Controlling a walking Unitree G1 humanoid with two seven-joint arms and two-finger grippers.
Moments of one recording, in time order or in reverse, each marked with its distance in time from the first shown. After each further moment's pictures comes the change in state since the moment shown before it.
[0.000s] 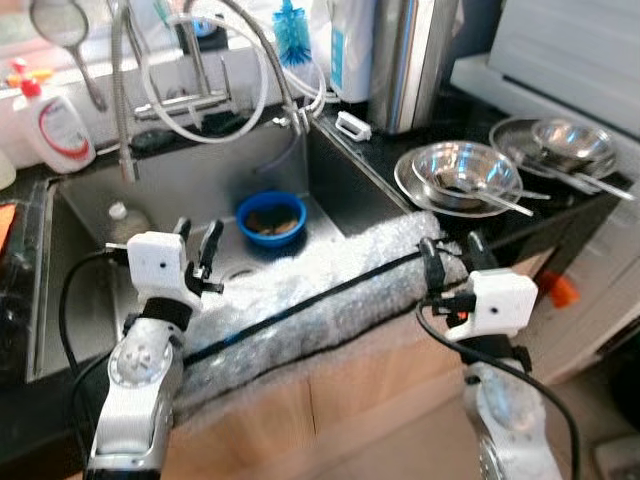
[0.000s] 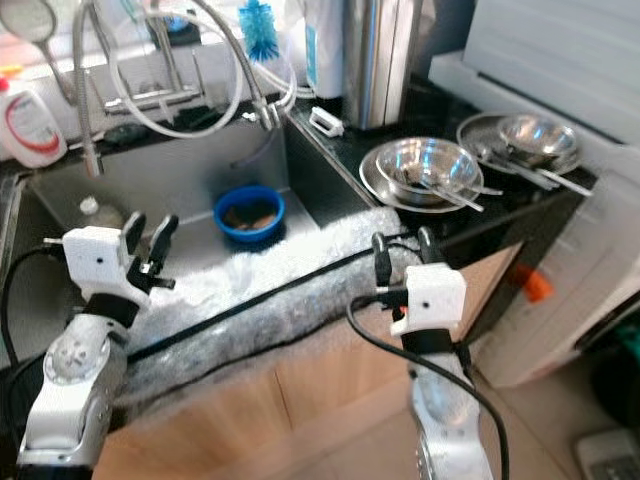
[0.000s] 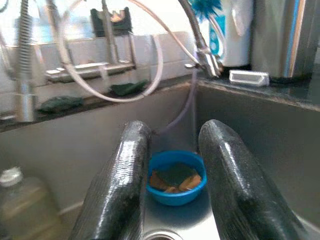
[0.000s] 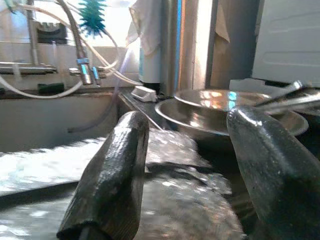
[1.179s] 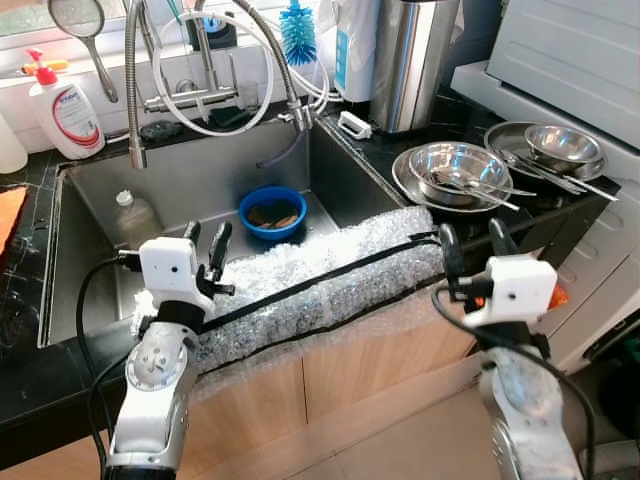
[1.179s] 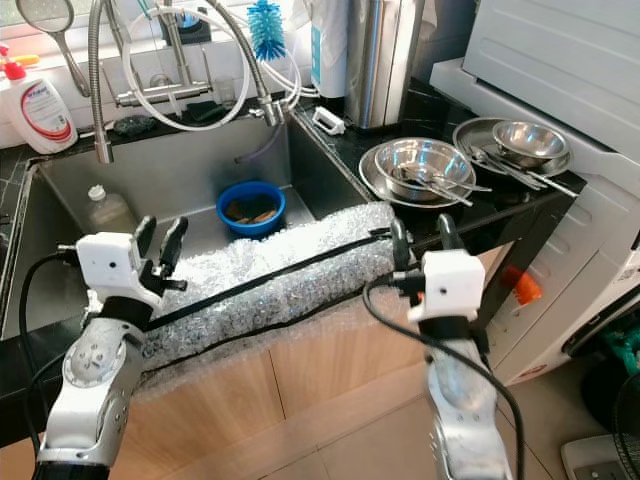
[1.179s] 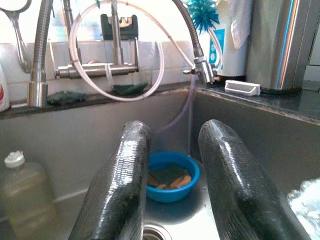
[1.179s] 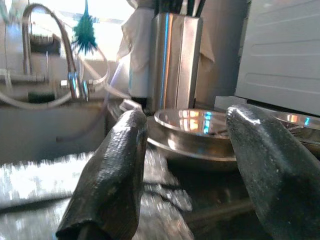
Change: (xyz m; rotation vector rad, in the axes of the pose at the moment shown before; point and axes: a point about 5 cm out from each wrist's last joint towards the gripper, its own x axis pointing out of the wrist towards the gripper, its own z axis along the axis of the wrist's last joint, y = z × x) left arm 0.003 -0.008 -0.008 -0.033 -0.016 0.018; right arm 0.014 -0.015 0.007 0.000 -0.032 -0.048
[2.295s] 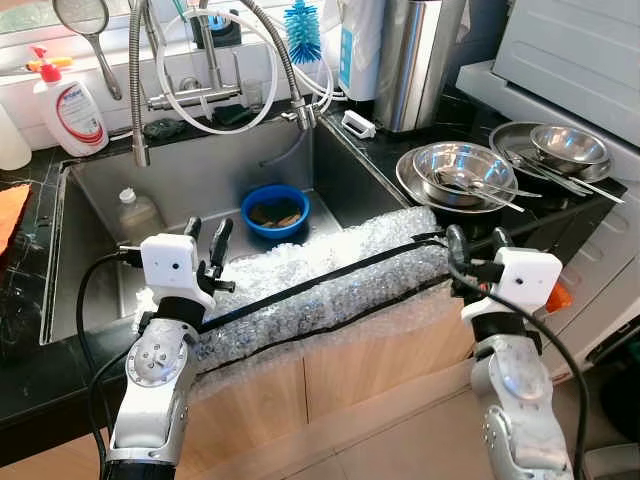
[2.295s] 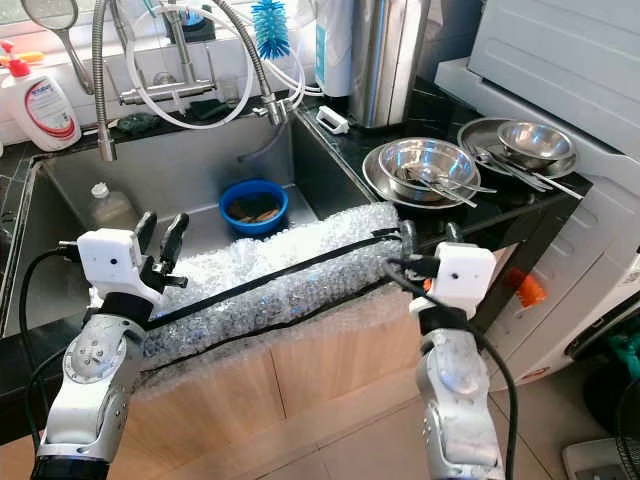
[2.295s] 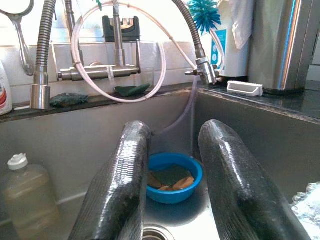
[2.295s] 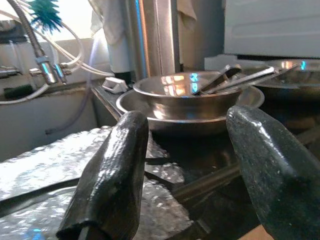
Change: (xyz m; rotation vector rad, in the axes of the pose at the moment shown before) left arm 0.001 -0.001 0.000 0.007 -0.006 -0.007; right arm 0.006 -0.008 -0.018 0.121 0.142 -0.102
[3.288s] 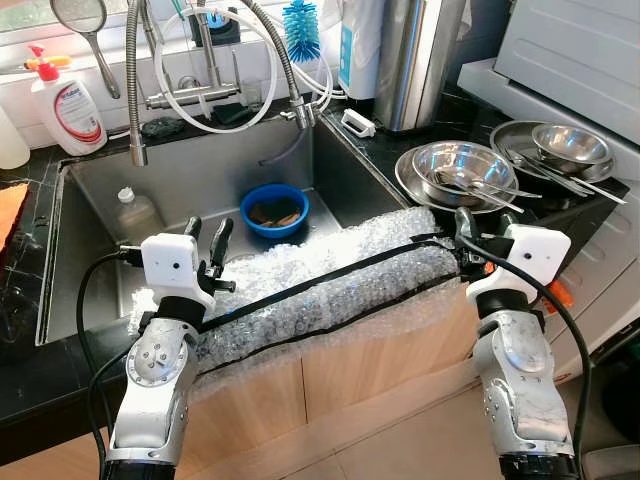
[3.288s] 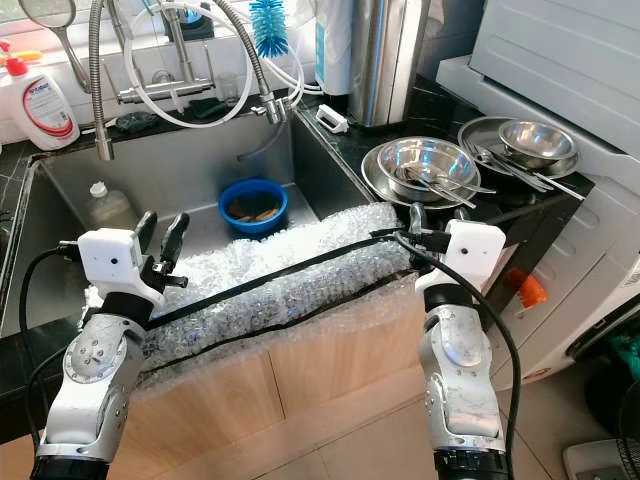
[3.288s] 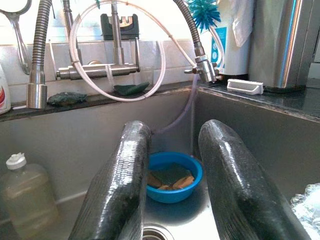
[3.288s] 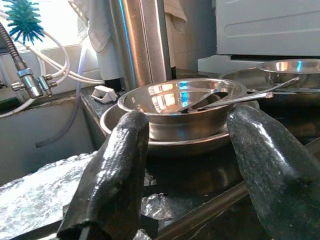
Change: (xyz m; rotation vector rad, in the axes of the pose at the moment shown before) left arm 0.000 0.000 0.000 0.002 0.001 0.000; right arm 0.020 -0.004 0.009 0.033 -0.004 -0.037
